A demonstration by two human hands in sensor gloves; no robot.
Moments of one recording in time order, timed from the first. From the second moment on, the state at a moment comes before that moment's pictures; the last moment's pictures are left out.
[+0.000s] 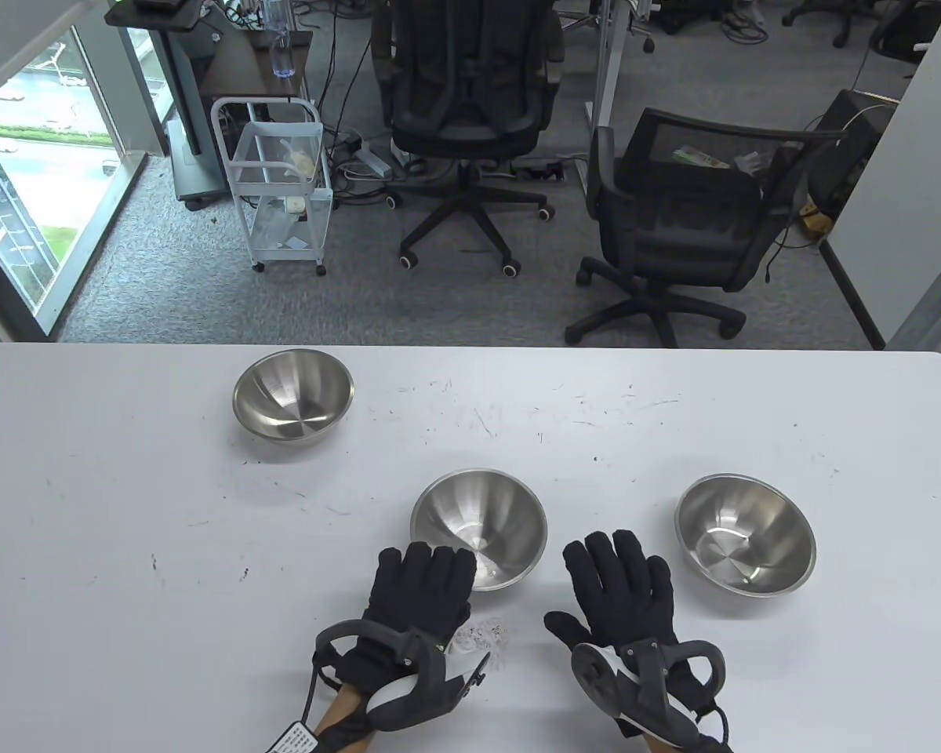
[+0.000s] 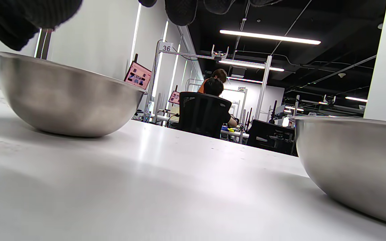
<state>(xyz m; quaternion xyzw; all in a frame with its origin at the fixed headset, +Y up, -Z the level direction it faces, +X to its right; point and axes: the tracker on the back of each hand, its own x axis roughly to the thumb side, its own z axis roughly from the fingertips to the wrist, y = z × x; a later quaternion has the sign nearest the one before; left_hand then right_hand) -0.083 -0.740 -0.268 0.21 -0.16 -0.21 0.94 0.148 -0.735 -0.254 -0.10 0.16 -0.98 0.05</state>
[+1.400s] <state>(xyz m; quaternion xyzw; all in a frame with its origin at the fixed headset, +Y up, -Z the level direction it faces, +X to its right) -0.216 -0.742 -0.263 0.19 -0.04 -0.11 0.98 0.183 -0.720 -0.264 0.00 0.20 -0.98 0.09</state>
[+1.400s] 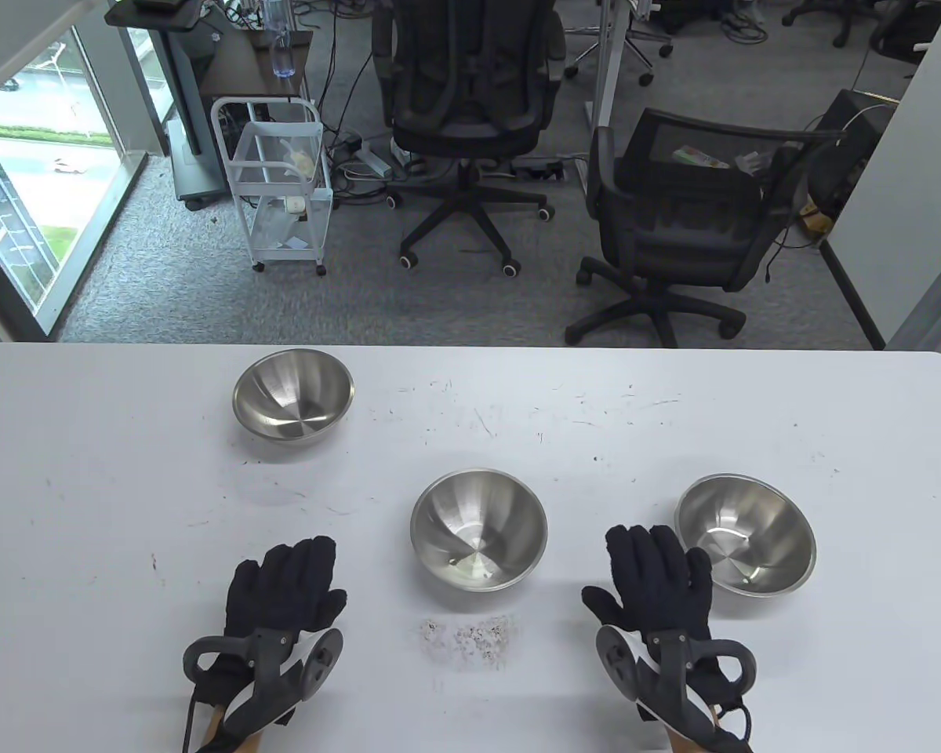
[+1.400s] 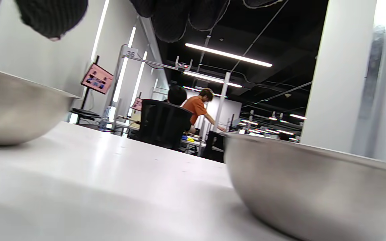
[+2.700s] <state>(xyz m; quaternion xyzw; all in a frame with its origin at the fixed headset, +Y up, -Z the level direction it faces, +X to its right) -0.227 -0.738 -0.262 0.16 -0.04 -0.03 0.99 0.255 -0.747 -0.306 0.16 0.13 -0.97 0.12</state>
